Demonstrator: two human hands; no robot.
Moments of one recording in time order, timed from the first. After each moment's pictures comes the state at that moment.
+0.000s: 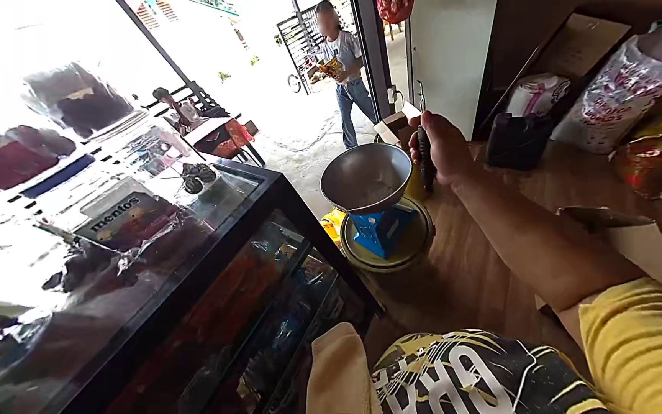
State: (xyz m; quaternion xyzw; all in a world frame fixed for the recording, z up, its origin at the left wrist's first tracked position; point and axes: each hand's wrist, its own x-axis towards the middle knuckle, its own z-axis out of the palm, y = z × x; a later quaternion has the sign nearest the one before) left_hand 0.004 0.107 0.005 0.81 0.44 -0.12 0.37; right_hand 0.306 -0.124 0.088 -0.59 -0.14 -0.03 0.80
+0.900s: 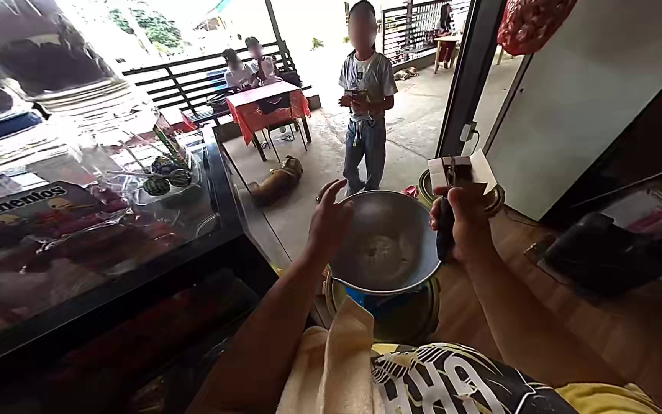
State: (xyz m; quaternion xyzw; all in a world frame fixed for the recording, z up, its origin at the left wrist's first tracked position) left_hand 0.379 0.120 0.055 0.83 0.14 0.30 0.44; right_hand 0.512 -0.091 0.030 -0.53 -0.26 0.09 0.81
